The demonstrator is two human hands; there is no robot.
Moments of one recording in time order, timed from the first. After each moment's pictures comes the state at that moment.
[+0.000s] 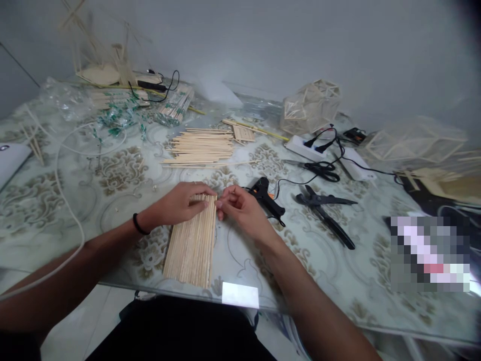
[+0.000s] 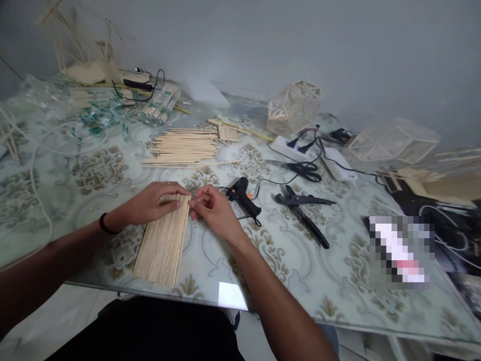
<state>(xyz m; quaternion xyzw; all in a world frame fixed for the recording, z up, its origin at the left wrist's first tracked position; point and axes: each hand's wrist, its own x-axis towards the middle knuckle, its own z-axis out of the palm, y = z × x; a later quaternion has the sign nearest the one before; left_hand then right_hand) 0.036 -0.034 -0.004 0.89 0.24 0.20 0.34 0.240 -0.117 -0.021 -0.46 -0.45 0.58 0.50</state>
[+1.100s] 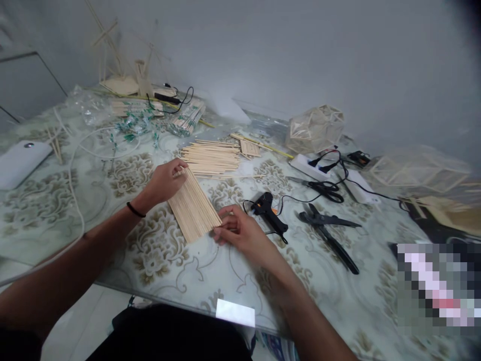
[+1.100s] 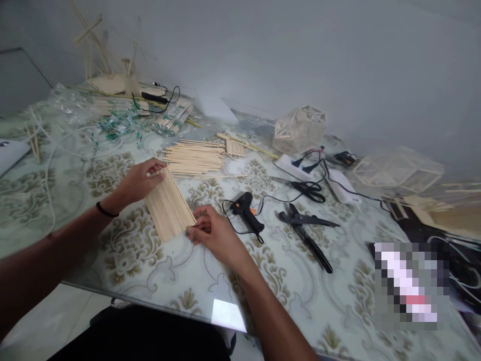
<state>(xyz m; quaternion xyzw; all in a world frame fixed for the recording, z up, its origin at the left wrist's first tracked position) 0.005 0.020 -0.013 0.76 0.50 0.31 0.26 0.237 -0.134 -0.020 -0.51 -0.49 0.59 0.39</state>
